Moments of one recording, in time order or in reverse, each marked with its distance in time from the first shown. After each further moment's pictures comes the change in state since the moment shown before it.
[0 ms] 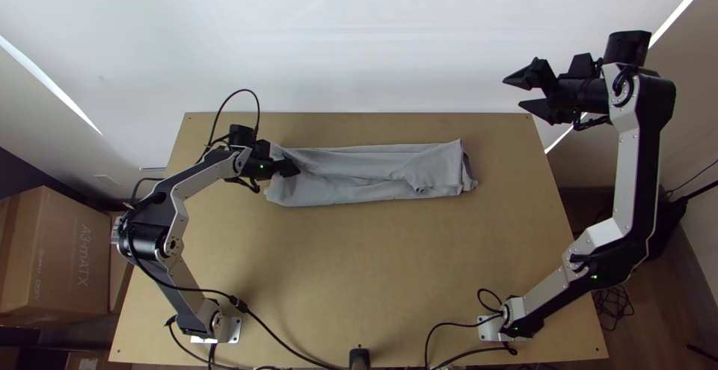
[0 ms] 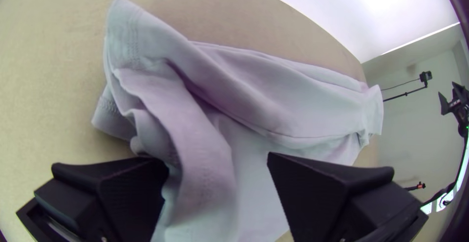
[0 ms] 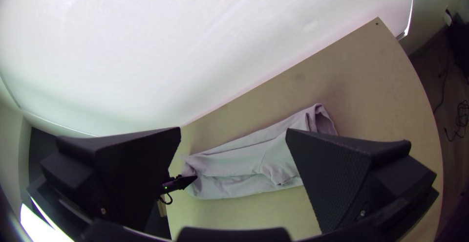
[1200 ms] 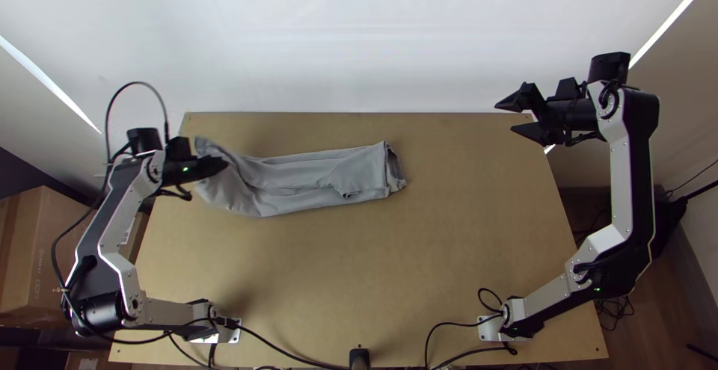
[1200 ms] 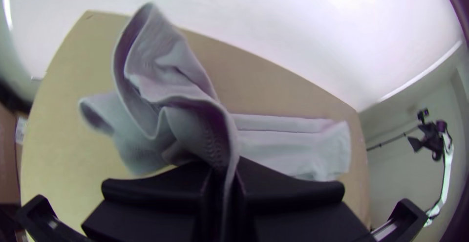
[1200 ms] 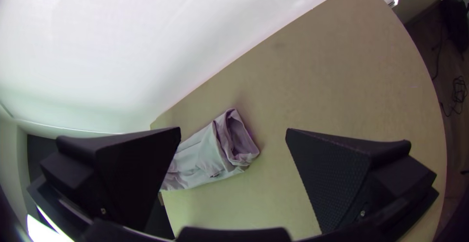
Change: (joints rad) left arm 0.351 -0.425 -0.087 -0.220 0.084 0.134; right arm -0.001 -0.067 -0.230 -0.002 0.000 -0.032
